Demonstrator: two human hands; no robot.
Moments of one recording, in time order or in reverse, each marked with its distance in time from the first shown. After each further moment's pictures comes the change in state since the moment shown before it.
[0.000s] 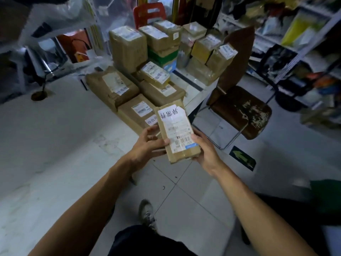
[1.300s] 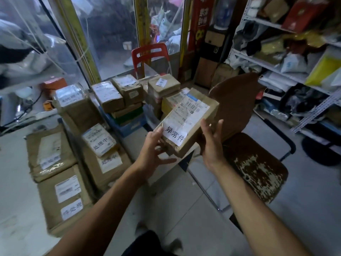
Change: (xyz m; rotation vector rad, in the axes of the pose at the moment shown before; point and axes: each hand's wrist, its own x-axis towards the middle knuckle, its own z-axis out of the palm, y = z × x) left_hand 0.319 0.172 0.227 -0.041 0.296 0.198; right_hand 0.292 -0.238 -0.239 0.097 0.018 -0.265
